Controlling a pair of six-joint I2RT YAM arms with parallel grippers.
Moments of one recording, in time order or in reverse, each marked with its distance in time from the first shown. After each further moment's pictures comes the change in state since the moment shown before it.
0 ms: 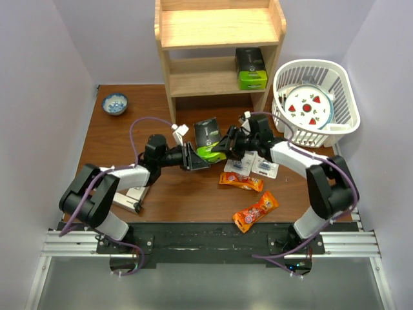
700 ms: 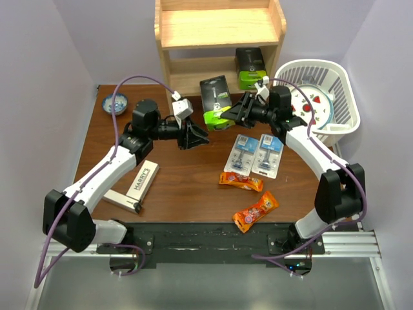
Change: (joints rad) left arm 0.007 -0.231 0.490 -0.619 0.154 0.800; right arm -0.138 -0.091 0.262 -0.051 -0.050 -0.092
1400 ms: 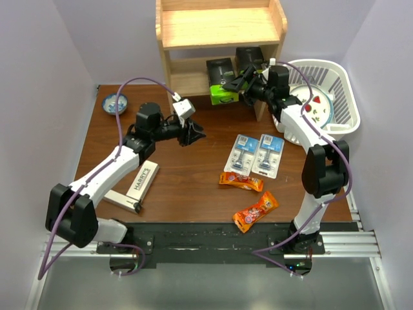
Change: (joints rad) left arm 0.007 0.035 -0.048 0.031 -0.208 0.088; right arm -0.071 0.286 0.343 0.001 0.137 0.147
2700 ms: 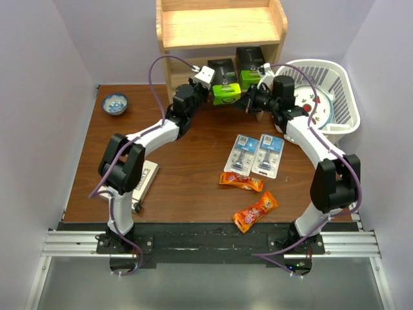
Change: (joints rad) left arm -0.091 0.632 0.464 0.500 -0.824 0.092; right arm 0.013 -0.173 -0.198 0.000 -0.034 -0.528
